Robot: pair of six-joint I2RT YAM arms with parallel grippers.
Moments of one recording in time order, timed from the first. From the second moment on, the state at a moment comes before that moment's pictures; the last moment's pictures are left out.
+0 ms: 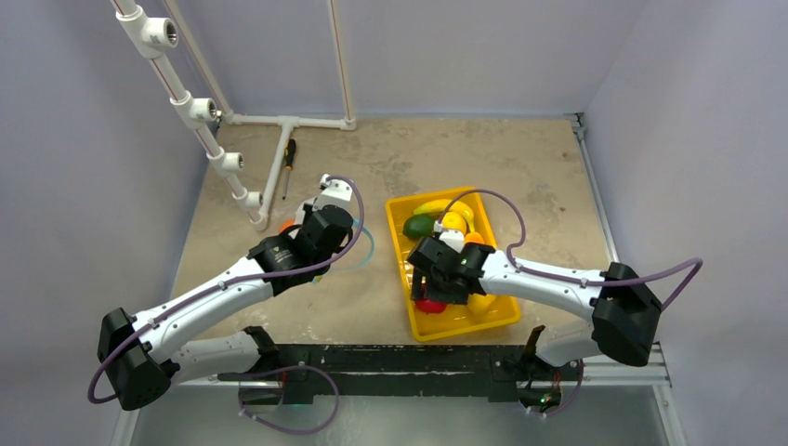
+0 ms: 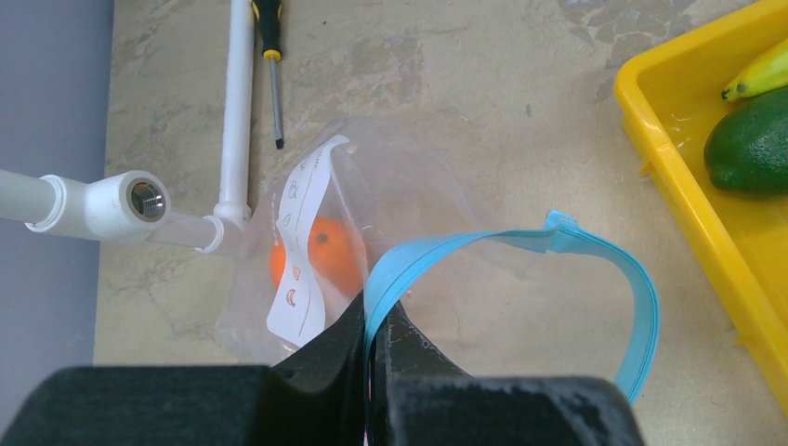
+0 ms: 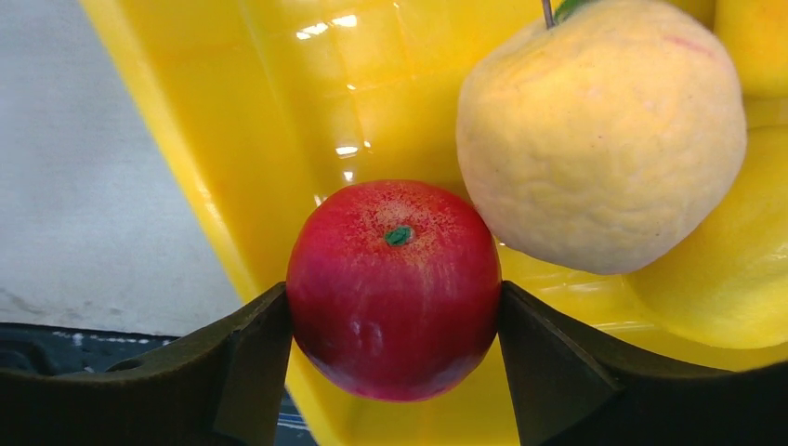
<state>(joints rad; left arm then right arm) -0.86 1.07 0.89 -0.51 -0.78 -0.20 1.03 1.38 0.87 -0.75 0.23 1.08</state>
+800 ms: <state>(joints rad) -0.86 1.07 0.89 -0.51 -0.79 -0.20 1.03 1.37 1.18 -0.54 0.28 1.00</state>
